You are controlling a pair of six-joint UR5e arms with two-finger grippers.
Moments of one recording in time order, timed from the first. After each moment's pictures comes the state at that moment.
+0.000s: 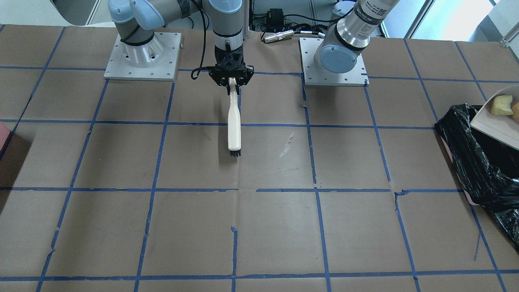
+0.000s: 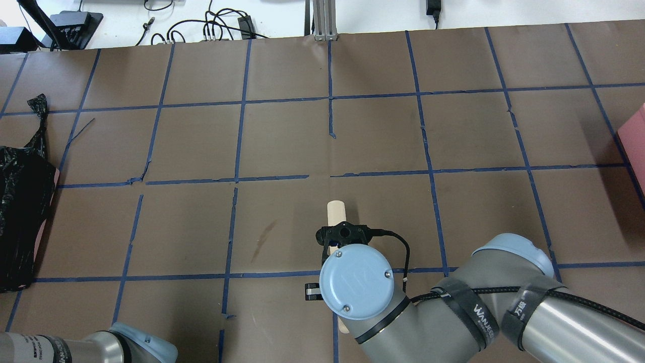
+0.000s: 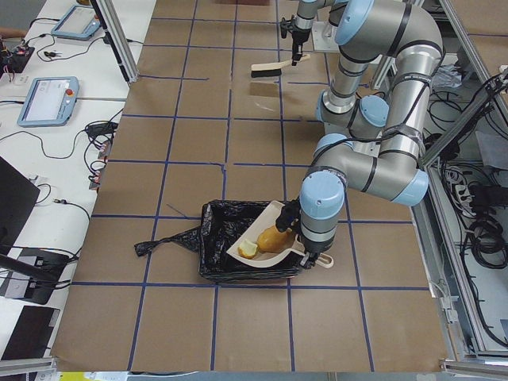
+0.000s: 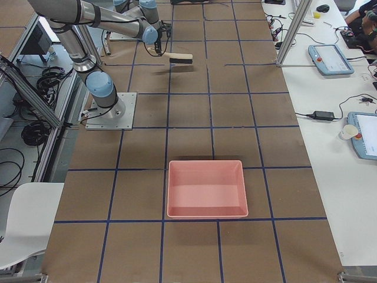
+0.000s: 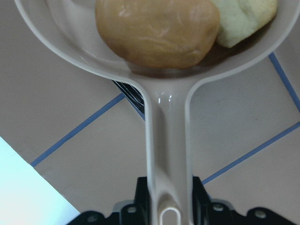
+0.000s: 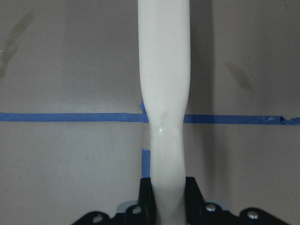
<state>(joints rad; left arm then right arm) -0.33 -1.85 -1.48 -1.31 1.76 1.91 2.21 -1.63 2.26 -2.30 -1.58 0.61</state>
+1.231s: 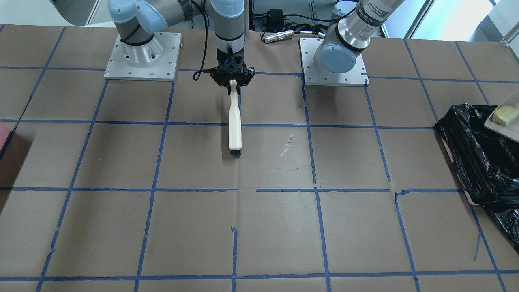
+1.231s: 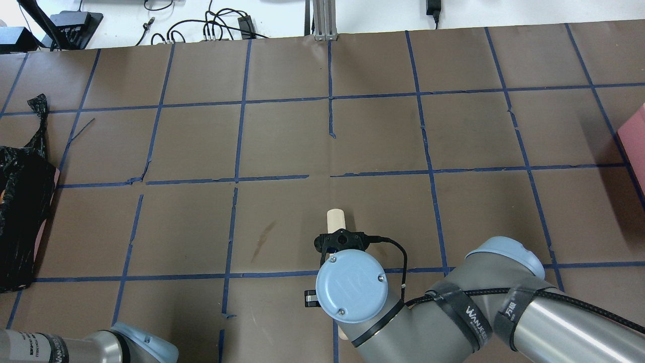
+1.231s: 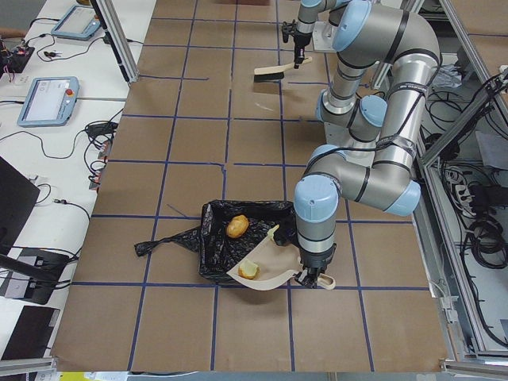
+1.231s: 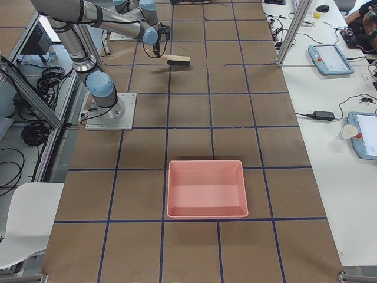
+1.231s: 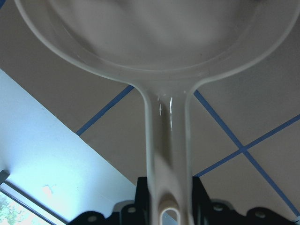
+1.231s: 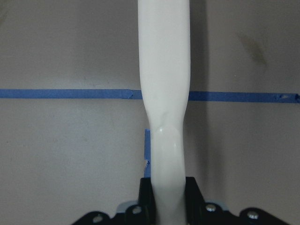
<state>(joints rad) -0.35 -1.89 -1.46 -1.12 1.85 1.99 2.22 -1.61 2.27 -2.30 -1.58 0.62</state>
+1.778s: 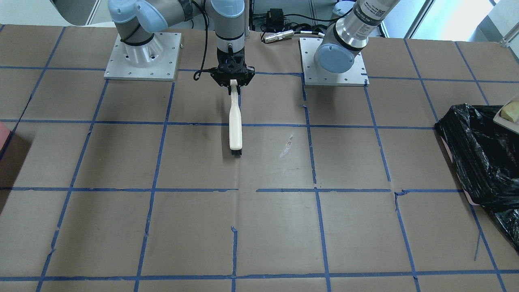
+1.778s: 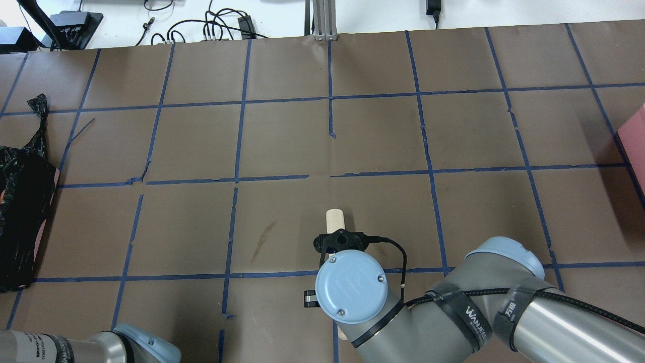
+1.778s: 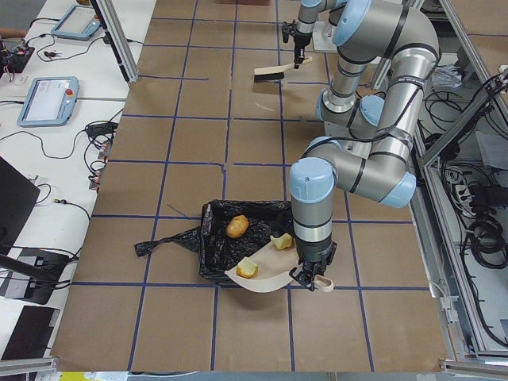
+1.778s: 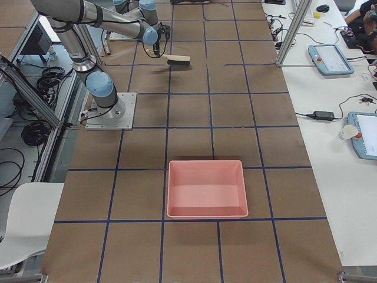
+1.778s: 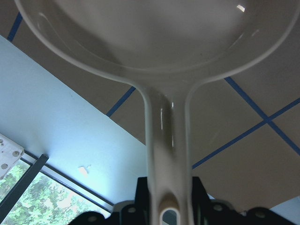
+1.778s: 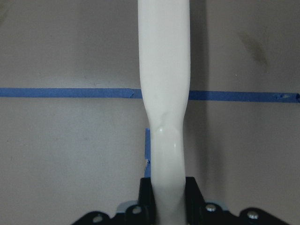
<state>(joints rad) -0.38 -1.87 -1.47 -0.99 1.90 2.09 2.23 -1.61 2.27 -2.30 -1.58 0.62</state>
